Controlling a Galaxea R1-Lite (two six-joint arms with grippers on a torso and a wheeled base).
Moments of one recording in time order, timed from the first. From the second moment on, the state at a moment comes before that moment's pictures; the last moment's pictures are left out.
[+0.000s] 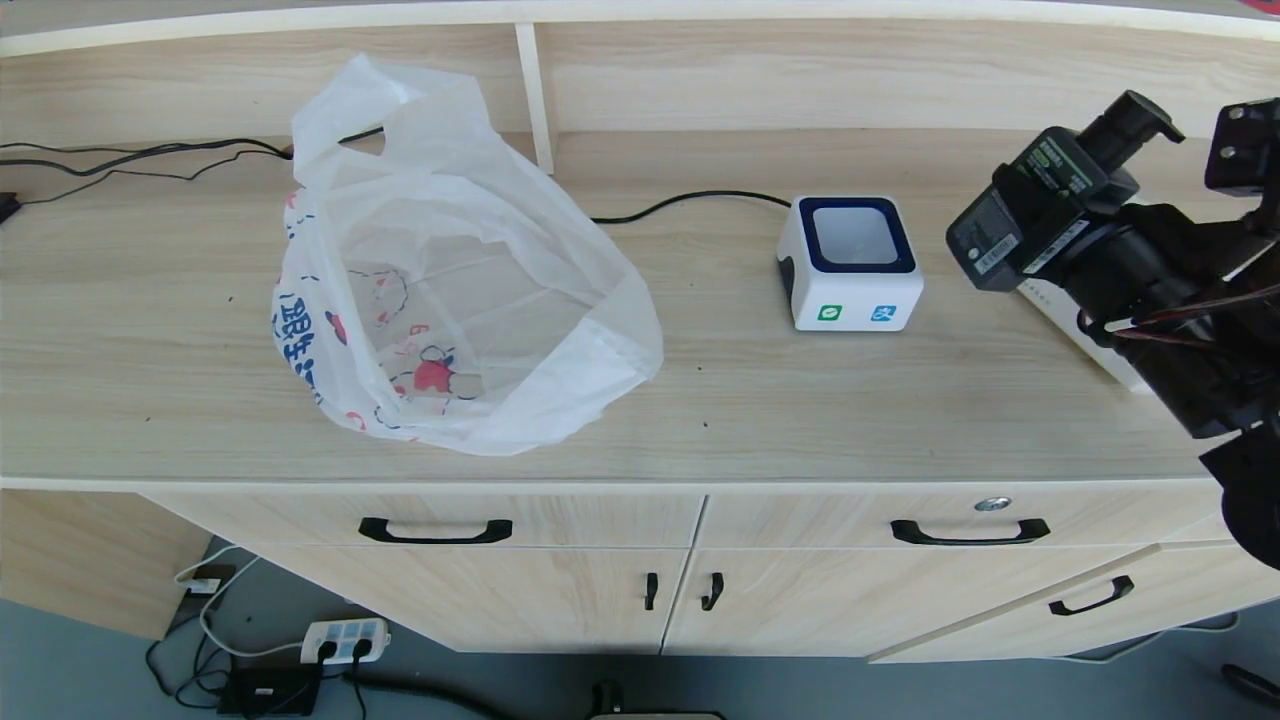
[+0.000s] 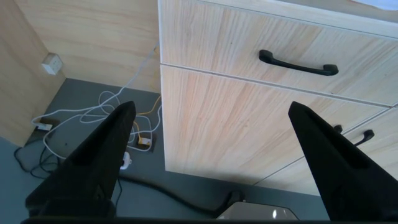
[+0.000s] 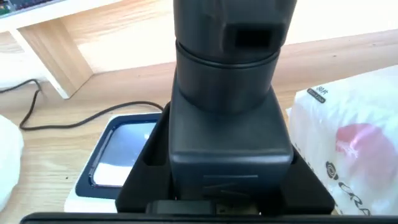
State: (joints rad) left arm 0.00 0.00 0.00 0.00 0.06 -0.08; right arm 0.23 1.65 -0.79 -1.31 -0.07 0.14
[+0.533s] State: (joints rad) left arm 0.00 0.00 0.00 0.00 0.06 -0.08; right arm 0.73 1.13 -0.59 -0.92 -0.36 0.23
